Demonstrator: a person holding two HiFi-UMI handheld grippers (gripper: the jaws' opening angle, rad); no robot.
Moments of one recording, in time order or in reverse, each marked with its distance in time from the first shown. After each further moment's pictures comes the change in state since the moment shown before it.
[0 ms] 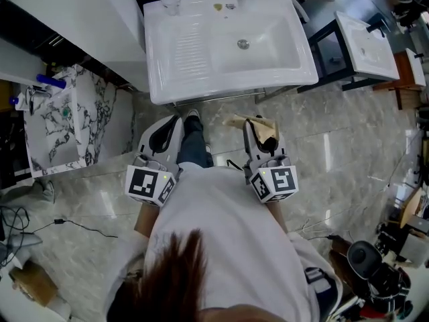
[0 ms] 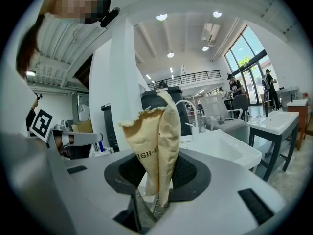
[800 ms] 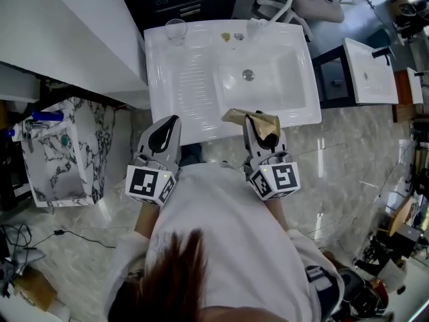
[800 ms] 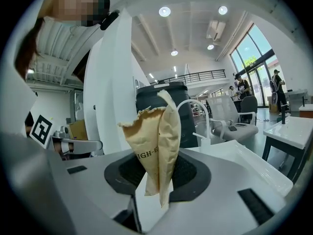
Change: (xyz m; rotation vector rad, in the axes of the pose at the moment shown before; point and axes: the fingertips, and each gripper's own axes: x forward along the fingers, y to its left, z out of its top) left arm 0.124 0.127 0.034 -0.047 0.021 0.034; right arm 0.179 -0.029 0.065 -0.031 0.008 0.029
